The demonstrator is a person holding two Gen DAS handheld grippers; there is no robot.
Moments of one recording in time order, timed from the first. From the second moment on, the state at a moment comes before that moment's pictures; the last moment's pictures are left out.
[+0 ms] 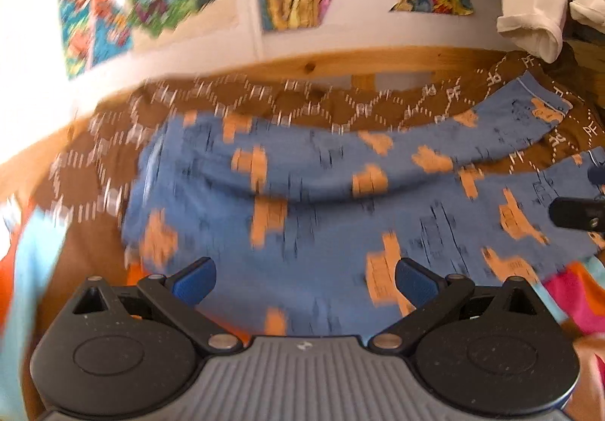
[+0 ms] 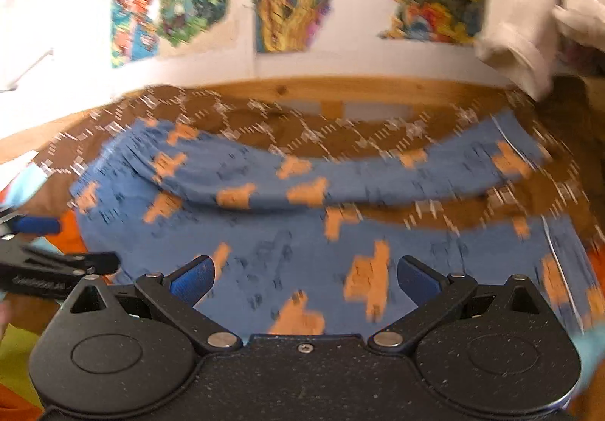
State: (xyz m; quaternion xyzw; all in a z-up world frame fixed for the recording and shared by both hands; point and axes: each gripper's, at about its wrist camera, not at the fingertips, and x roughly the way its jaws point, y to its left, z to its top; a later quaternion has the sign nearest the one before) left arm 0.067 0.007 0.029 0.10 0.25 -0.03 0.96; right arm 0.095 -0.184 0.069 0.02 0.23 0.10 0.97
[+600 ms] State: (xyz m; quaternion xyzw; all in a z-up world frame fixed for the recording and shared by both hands) left arm 0.324 0.023 0.104 0.26 0.25 -0.11 0.92; right arm 0.397 -0.255 0.103 -0.07 0.38 0.28 0.88
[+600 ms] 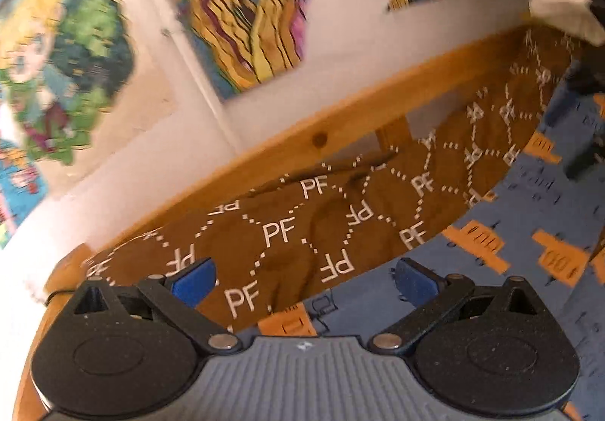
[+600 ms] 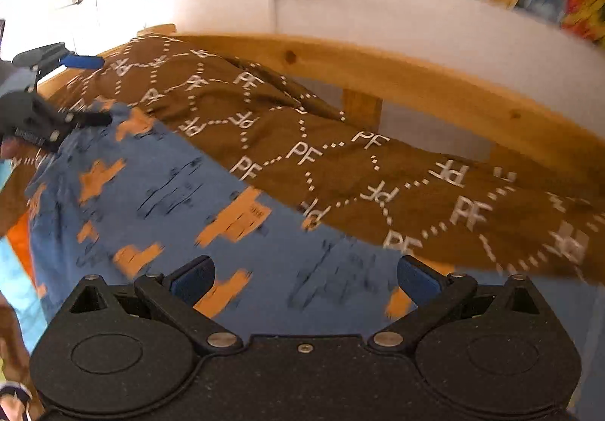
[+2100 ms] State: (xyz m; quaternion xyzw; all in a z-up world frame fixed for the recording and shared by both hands) left arm 0.412 -0.051 0.076 0.40 0.22 -0.10 0.89; right arm 0.487 -0.202 0.092 -0.32 0.27 0.20 0.89
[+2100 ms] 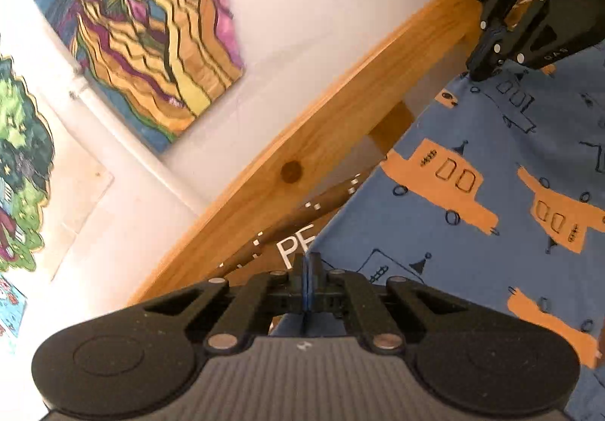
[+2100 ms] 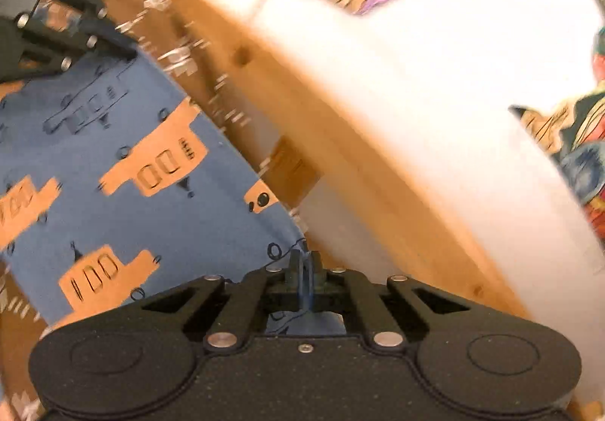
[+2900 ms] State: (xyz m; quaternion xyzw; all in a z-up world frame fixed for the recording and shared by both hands) left arm 0.390 0.103 0.148 0.21 0.29 -0.19 0.91; right arm 0.516 -0.163 0.092 -0.32 0.27 0.32 0.85
